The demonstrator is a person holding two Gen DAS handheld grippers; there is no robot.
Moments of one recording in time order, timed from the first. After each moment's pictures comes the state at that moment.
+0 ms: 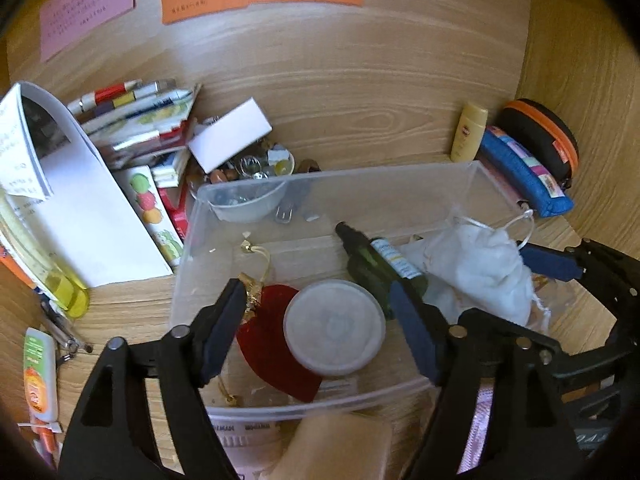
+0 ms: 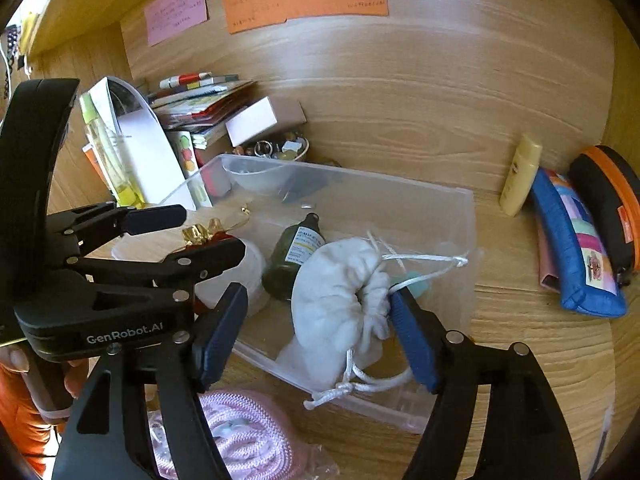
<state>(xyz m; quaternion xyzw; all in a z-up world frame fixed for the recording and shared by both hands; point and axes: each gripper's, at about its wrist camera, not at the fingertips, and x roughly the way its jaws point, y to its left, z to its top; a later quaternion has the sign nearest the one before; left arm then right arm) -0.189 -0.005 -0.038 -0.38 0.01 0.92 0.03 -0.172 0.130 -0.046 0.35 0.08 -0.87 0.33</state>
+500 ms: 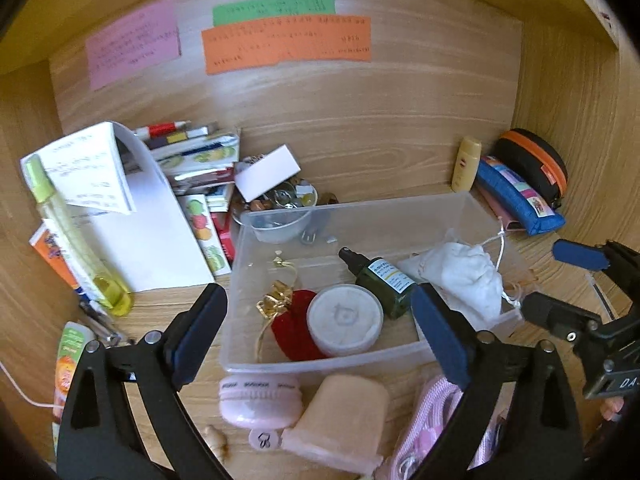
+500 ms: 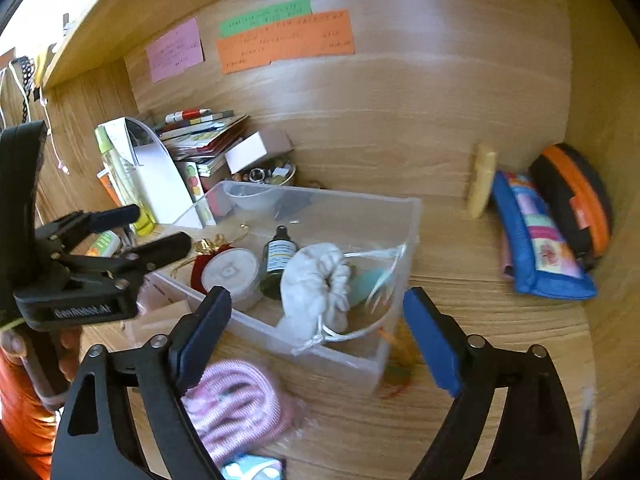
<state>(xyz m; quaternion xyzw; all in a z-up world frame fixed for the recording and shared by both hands) -0.142 -0.007 -0.001 -0.33 0.02 0.95 -0.01 -0.145 0.173 -0.021 0.32 0.06 -0.89 0.32</state>
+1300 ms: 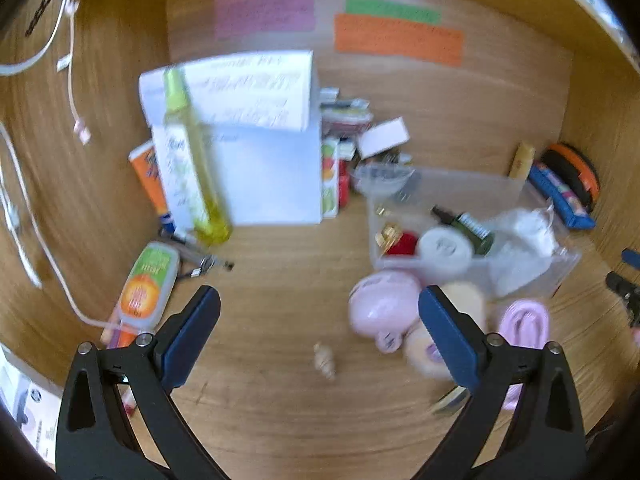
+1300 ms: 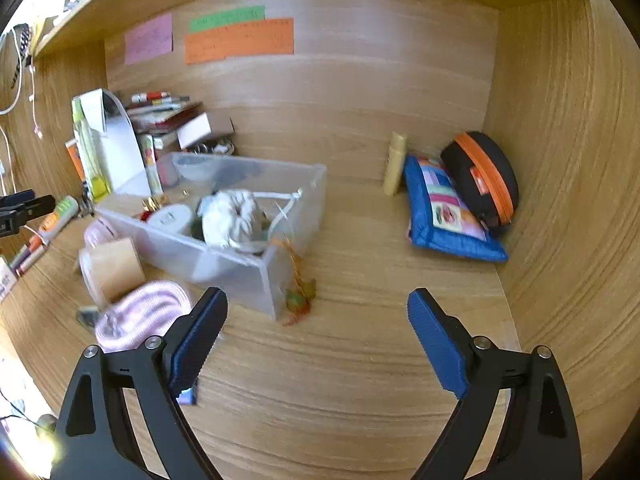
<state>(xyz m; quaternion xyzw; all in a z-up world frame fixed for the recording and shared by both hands) -0.058 -0.093 -0.027 -0.34 -0.02 0.94 -0.10 -0.112 0.246 -0.038 0.31 0.11 -0.91 0.24</state>
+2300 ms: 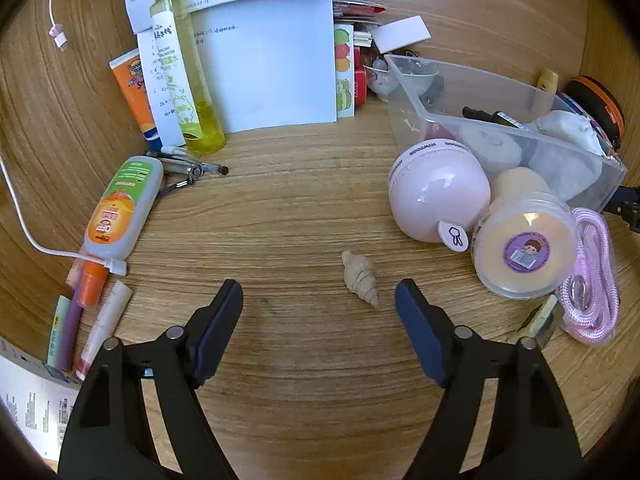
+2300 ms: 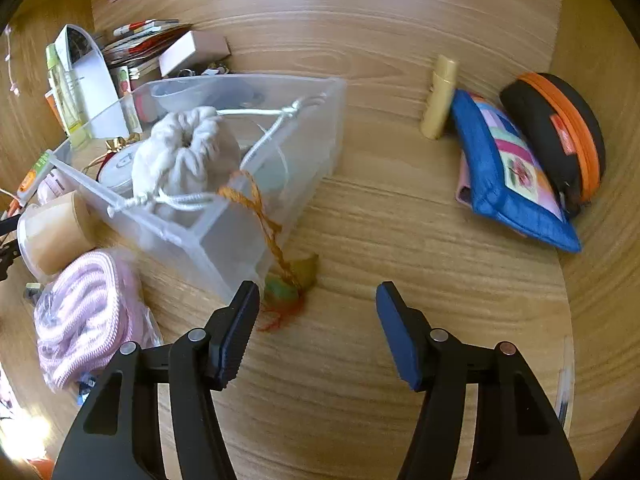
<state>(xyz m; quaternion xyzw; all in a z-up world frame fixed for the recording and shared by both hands) -0.062 -0.103 -0.103 -0.42 -0.01 0.90 -0.09 -0.181 0.219 -0.107 0.40 0.15 -0.86 0.27</state>
